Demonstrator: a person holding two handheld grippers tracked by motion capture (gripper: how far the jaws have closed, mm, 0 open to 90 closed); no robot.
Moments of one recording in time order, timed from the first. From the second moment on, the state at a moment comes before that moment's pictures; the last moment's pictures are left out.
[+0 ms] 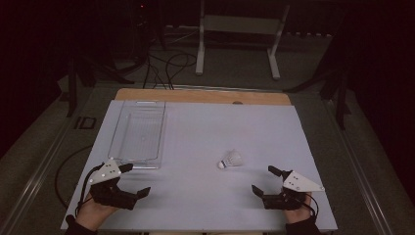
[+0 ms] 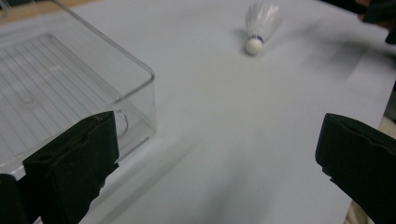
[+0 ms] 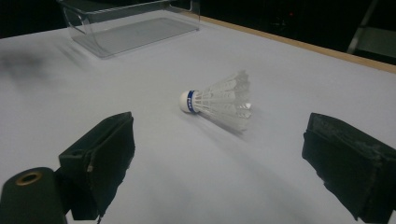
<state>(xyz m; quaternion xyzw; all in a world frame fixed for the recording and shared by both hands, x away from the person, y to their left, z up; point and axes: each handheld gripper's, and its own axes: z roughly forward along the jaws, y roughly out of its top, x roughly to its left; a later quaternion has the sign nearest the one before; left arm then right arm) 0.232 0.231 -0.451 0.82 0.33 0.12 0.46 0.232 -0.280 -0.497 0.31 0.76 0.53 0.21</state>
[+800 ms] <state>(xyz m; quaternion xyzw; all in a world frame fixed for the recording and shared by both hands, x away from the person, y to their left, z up) 0.246 0.201 -0.446 0.87 0.33 0.11 0.35 0.232 -0.279 -0.497 0.31 0.76 0.53 0.21</state>
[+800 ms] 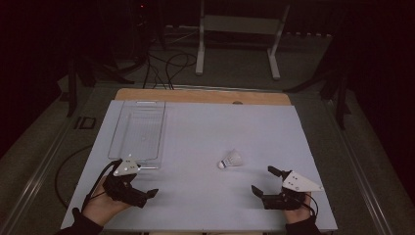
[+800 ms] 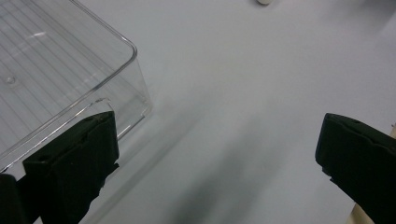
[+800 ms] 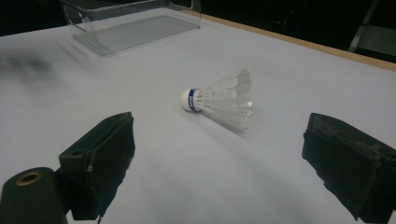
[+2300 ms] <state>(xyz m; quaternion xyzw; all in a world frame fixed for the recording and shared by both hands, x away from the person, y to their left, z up) 0.271 0.131 -0.451 0.94 0.25 0.05 0.23 0.232 -0.278 -0.497 0.32 0.76 0.52 0.21</state>
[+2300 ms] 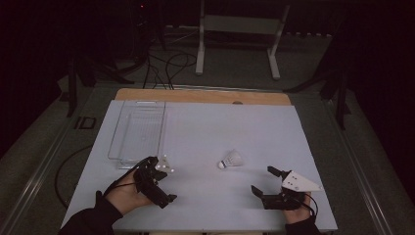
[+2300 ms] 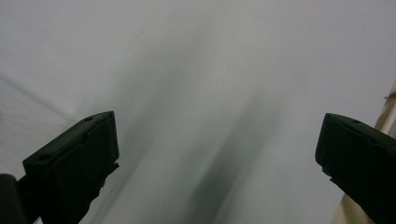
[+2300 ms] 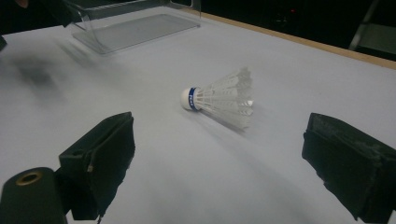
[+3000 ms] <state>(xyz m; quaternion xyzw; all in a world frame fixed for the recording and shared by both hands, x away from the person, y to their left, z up) 0.290 0.092 -0.455 0.95 0.23 0.01 0.18 0.232 -0.278 -0.498 0.32 0.76 0.52 0.21</state>
